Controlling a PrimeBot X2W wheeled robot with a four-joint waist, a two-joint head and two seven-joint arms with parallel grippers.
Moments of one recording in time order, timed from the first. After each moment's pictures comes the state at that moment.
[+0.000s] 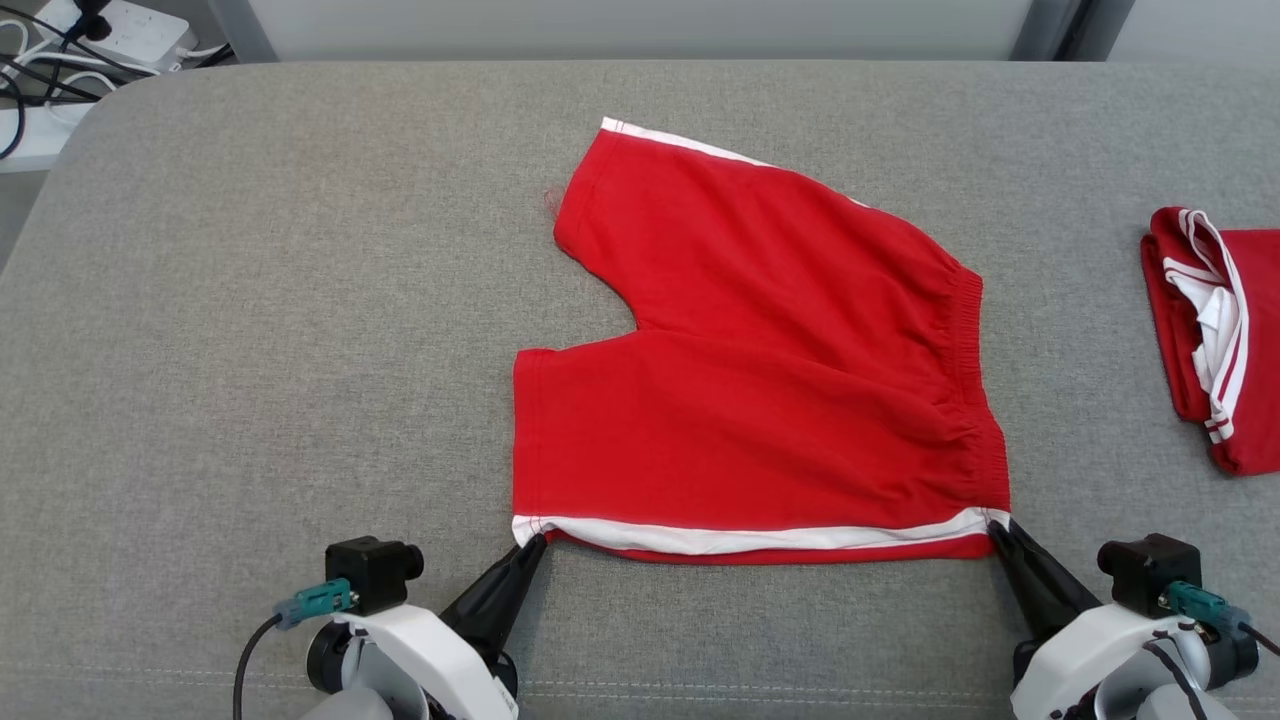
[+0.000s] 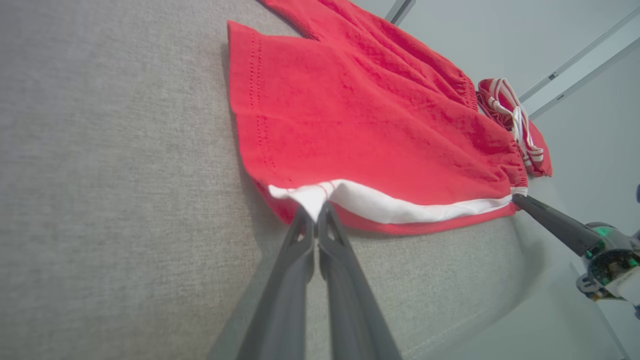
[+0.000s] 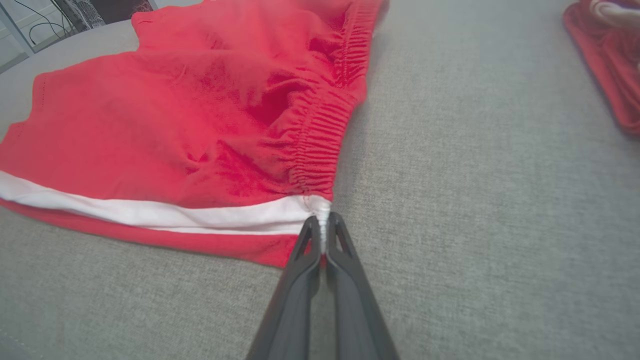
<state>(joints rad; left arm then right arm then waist) -0.36 0.31 -0.88 0.53 -1.08 -0.12 -0.26 -0.23 -0.32 0.44 0.57 0.52 0.13 -0.25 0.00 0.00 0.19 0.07</state>
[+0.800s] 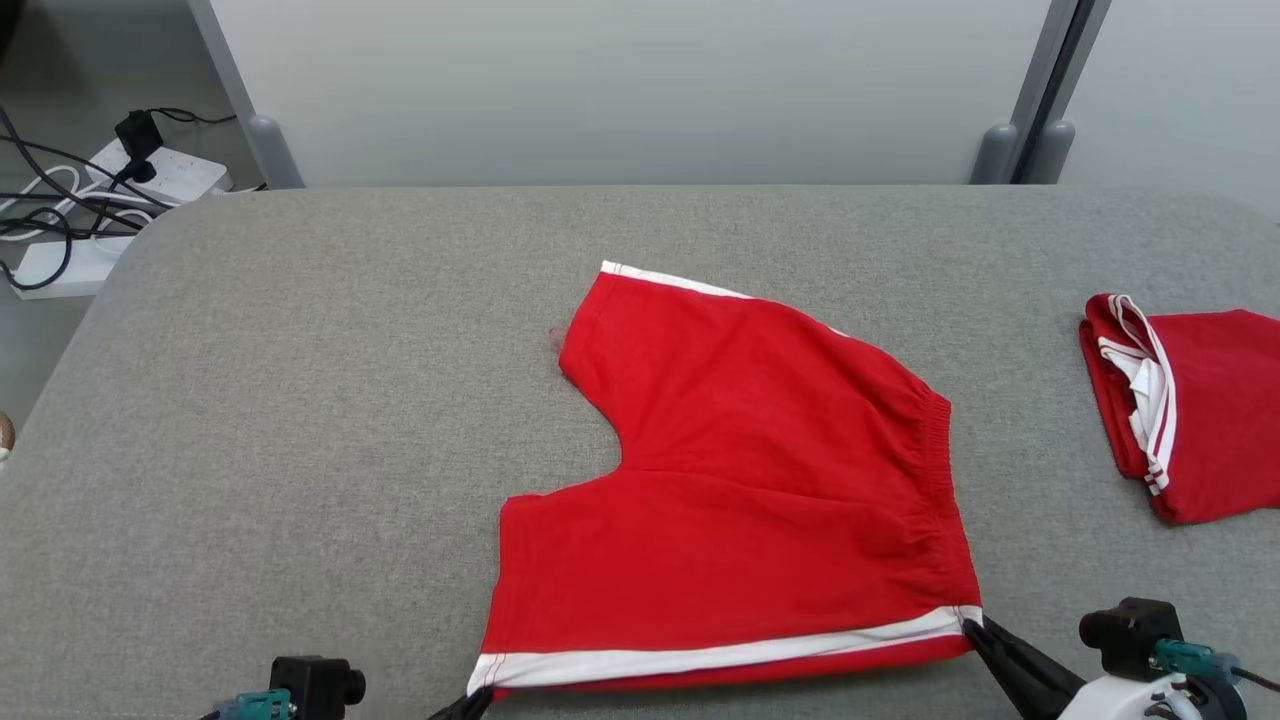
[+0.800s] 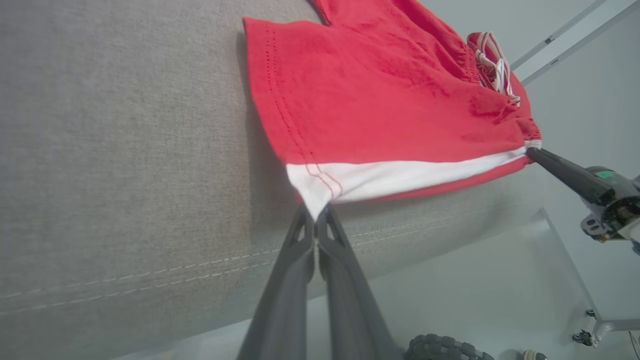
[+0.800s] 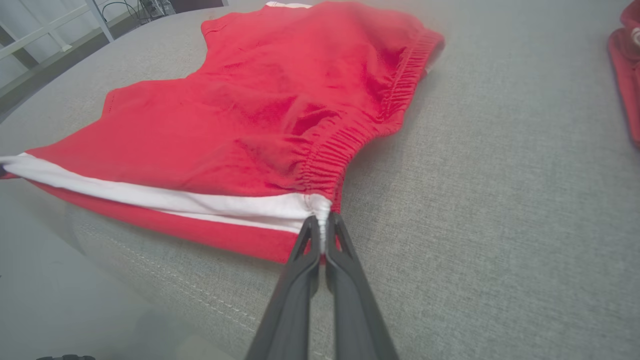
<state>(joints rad) -0.30 0.53 -1.16 0.41 -1.35 -0.12 -0.24 -0.23 -0.51 0.82 0.49 0.82 0.13 -0.25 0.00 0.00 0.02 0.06</state>
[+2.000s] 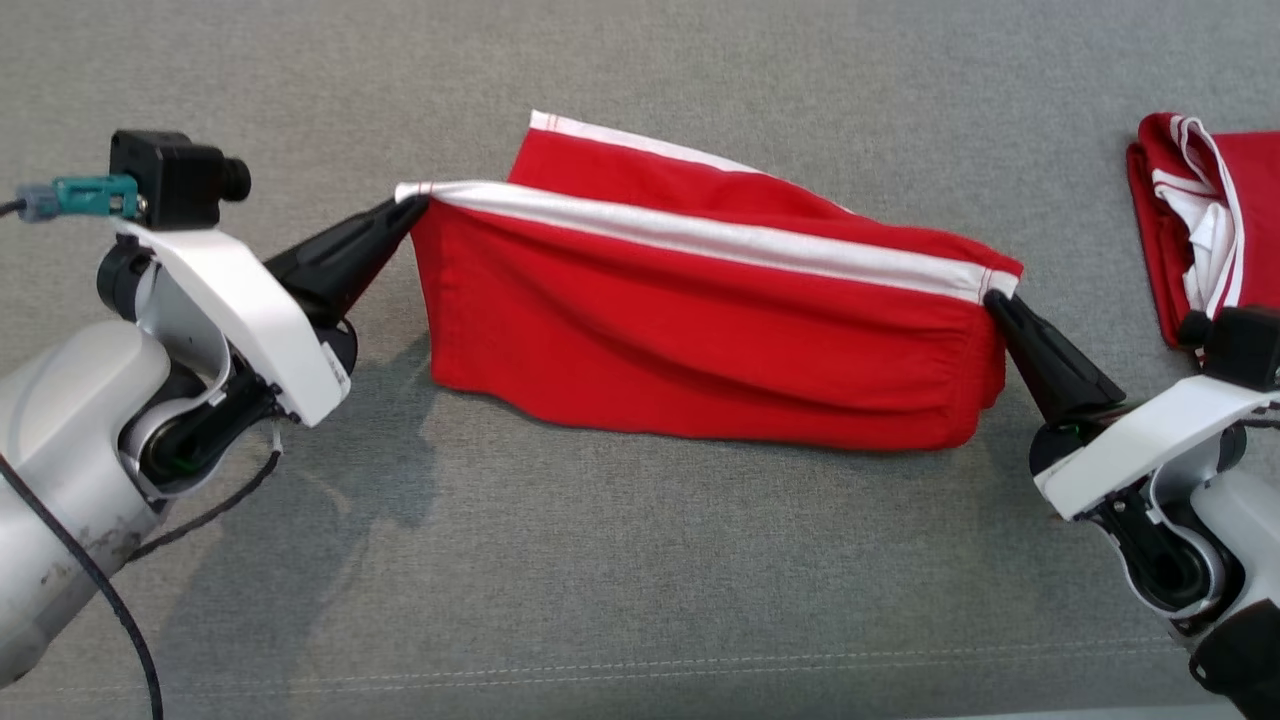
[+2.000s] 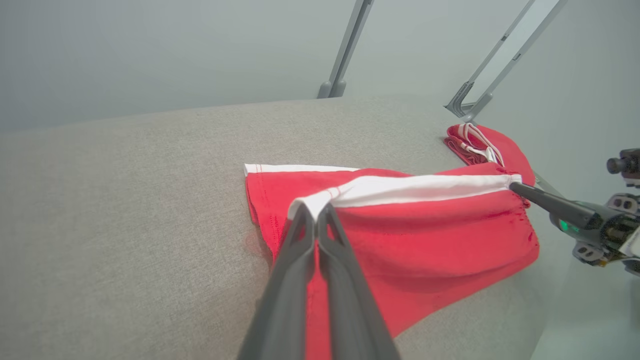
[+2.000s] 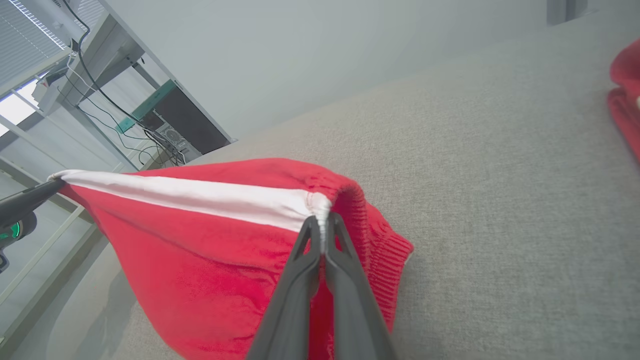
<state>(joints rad) -0.99 0.70 -1.16 0.28 -1.37 -0.13 -0.05 -0.53 -0.53 0.69 0.30 1.15 0.13 -0.20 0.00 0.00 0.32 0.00</state>
